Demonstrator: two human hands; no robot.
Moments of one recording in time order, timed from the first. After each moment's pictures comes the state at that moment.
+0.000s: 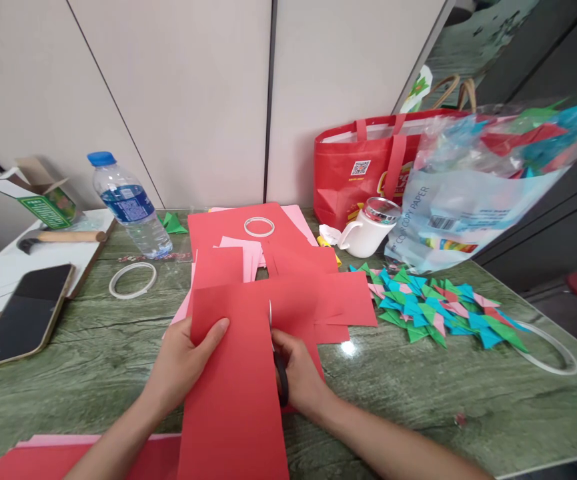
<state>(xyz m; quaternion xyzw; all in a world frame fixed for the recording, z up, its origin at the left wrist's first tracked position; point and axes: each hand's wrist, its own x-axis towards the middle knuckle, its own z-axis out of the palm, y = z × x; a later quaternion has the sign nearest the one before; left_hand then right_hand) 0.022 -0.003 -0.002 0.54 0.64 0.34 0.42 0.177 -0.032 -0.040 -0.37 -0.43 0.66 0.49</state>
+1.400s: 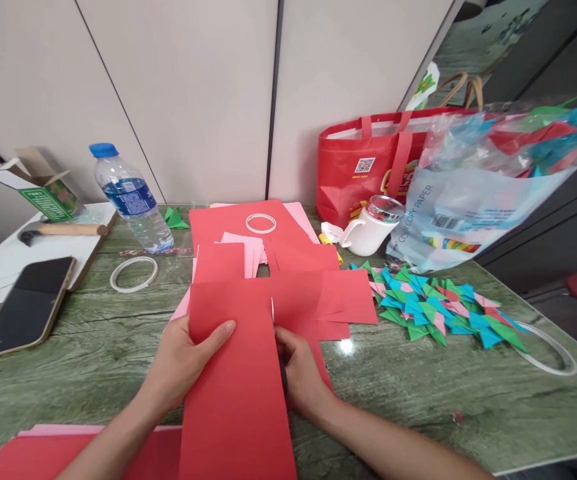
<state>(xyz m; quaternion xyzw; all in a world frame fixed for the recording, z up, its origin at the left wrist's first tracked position) 0.021 -0.010 -0.002 0.49 0.62 0.34 0.51 0.173 -0.039 -0.056 -0.37 -0.39 0.64 0.55</state>
